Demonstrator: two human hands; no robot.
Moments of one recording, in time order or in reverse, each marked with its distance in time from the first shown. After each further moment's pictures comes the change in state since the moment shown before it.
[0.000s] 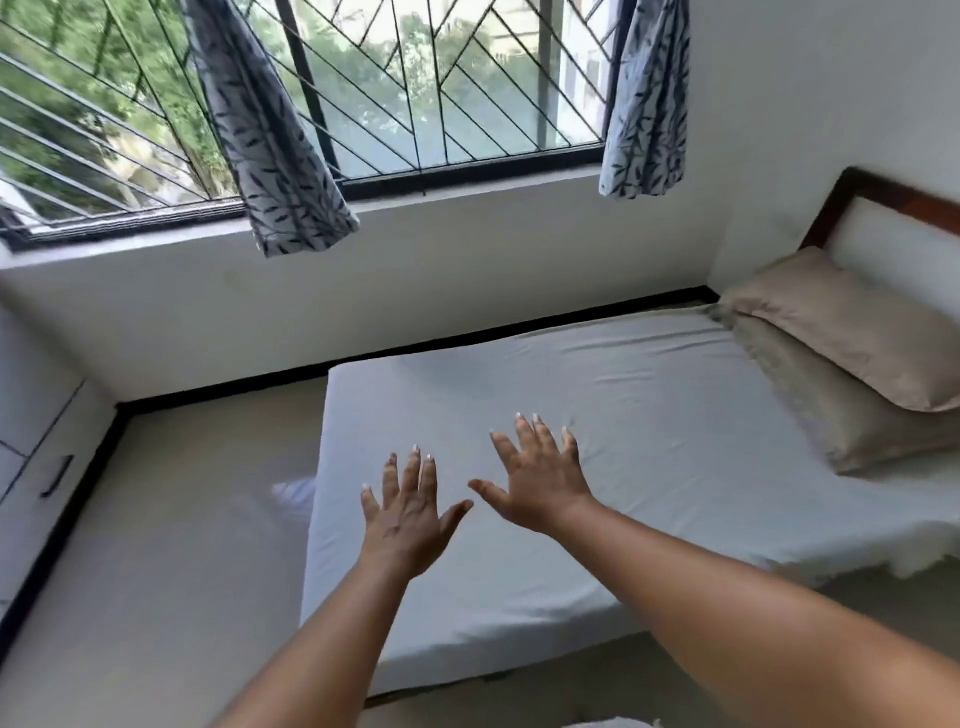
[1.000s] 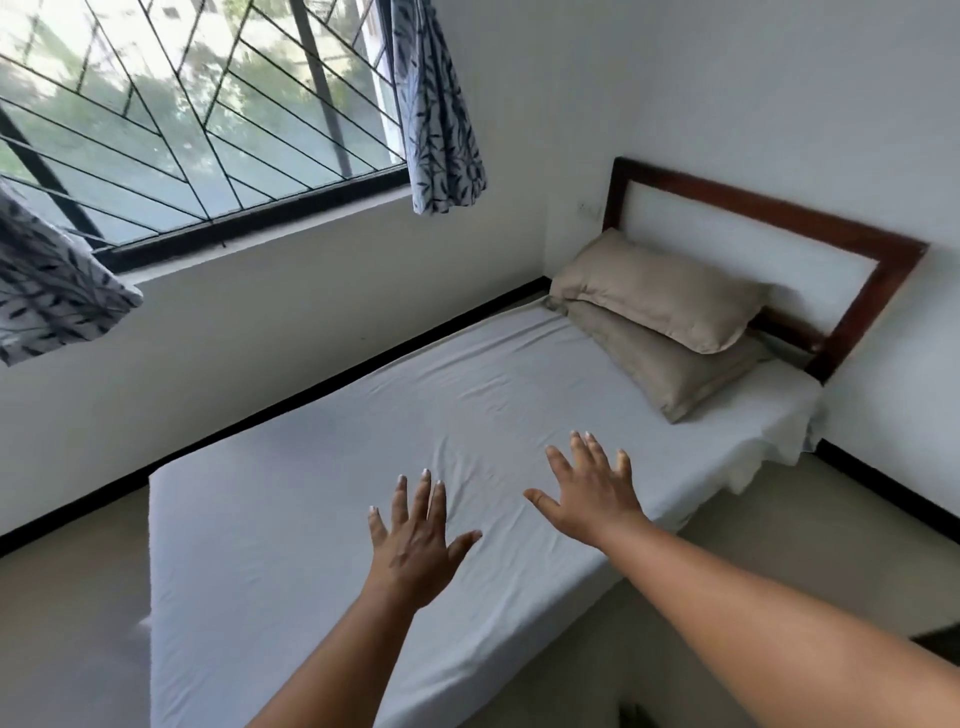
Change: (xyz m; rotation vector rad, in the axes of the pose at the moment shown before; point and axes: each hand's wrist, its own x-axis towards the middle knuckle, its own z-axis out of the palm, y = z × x) left_hand 0.065 0.201 0.029 0.110 -0.067 0.414; right_hand -0.074 0.249 0.011 0.022 -0.019 0.490
